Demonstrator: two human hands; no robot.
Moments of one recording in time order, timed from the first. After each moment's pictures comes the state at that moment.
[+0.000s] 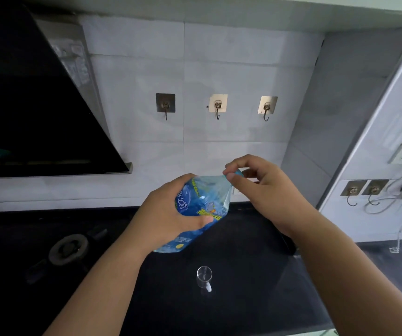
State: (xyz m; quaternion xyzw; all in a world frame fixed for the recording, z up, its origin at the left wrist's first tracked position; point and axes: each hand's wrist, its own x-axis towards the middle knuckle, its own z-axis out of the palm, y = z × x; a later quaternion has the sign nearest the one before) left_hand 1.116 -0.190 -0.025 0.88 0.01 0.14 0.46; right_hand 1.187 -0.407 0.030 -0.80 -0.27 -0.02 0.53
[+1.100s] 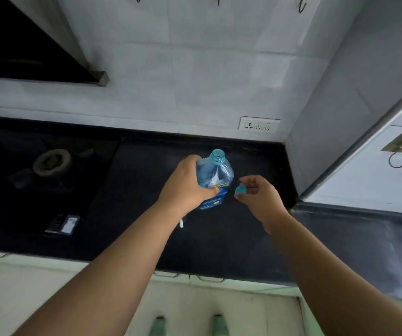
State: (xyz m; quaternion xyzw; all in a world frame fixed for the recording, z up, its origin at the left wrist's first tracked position) left_hand 1.236 -0.321 -0.201 0.90 0.19 0.07 0.39; right_hand 1.332 -0.513 -0.252 -0.83 -0.07 0.18 0.53
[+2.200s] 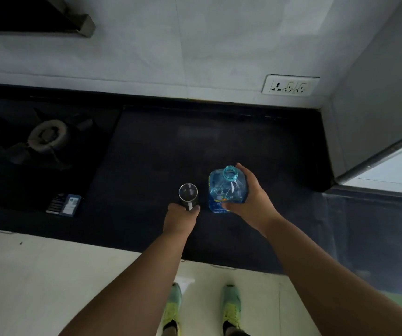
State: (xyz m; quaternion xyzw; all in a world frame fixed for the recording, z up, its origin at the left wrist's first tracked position) left_hand 1.211 -0.315 -0.391 0.66 0.58 -0.09 0.47; right_hand 1.328 -0.485 -0.353 -0.81 -0.17 0.30 0.48
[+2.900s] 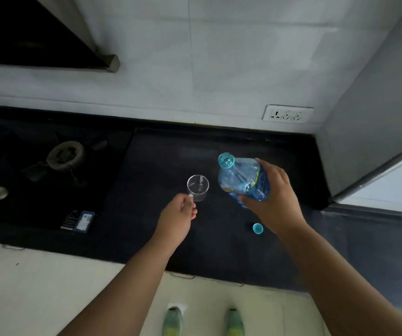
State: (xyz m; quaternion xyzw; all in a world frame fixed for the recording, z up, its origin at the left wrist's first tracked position) left_hand 1.191 -0.286 -0.292 0.73 0.40 0.04 0.56; right_hand 1.324 -0.483 -0.255 -0.88 -0.23 0.07 0.40
